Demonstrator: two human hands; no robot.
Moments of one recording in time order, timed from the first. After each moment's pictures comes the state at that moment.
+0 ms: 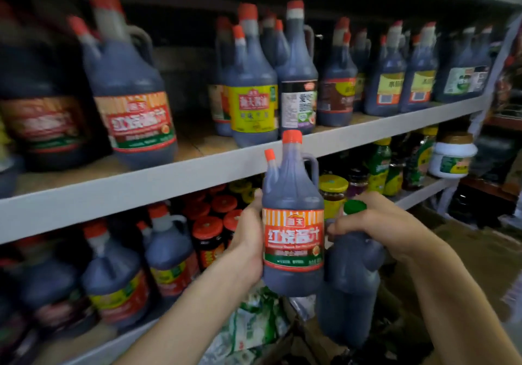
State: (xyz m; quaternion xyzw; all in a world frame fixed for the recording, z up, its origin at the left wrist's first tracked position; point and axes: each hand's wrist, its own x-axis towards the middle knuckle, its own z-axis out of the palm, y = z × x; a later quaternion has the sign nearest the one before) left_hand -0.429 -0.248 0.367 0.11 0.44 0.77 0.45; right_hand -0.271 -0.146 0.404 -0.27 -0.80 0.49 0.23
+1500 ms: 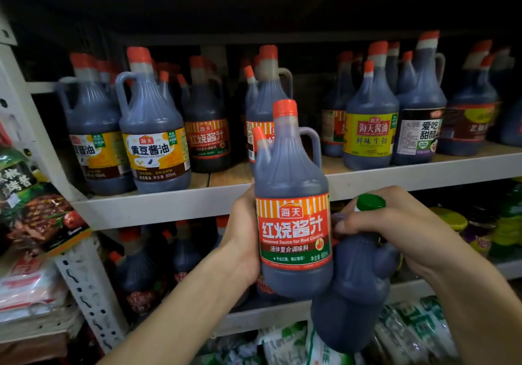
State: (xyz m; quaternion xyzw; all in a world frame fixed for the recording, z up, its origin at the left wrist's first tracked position) left_hand -0.494 -0.407 0.431 0.15 0.47 0.82 0.29; right_hand -0.361 -0.263 0.463 -0.10 -0.77 0.59 0.22
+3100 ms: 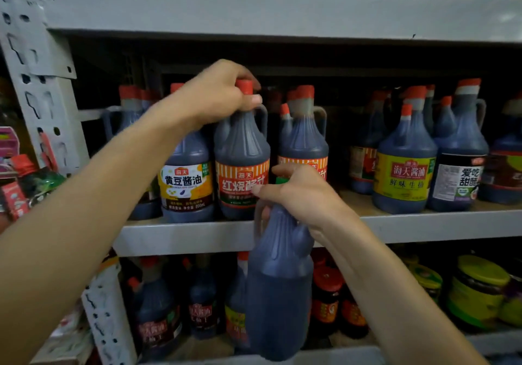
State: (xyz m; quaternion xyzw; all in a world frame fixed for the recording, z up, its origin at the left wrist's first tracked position) left_hand -0.603 -0.460 0.642 0.41 0.81 0.36 -0.20; right_hand -0.489 -0.337 0.522 -0.06 -0.81 0.55 0.19
